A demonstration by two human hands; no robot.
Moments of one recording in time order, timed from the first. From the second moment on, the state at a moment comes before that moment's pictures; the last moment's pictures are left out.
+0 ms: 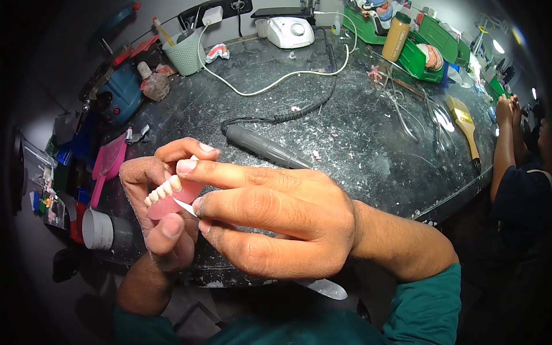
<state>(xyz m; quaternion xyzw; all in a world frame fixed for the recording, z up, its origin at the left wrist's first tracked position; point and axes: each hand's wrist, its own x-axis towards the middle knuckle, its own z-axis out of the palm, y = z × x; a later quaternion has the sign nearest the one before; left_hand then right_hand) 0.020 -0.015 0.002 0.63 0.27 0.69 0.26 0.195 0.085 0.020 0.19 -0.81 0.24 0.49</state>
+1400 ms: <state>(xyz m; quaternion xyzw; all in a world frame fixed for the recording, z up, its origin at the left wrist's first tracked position) 0.026 -0.015 0.000 0.61 0.31 0.69 0.26 0.198 0.079 0.033 0.16 -0.84 0.13 0.50</state>
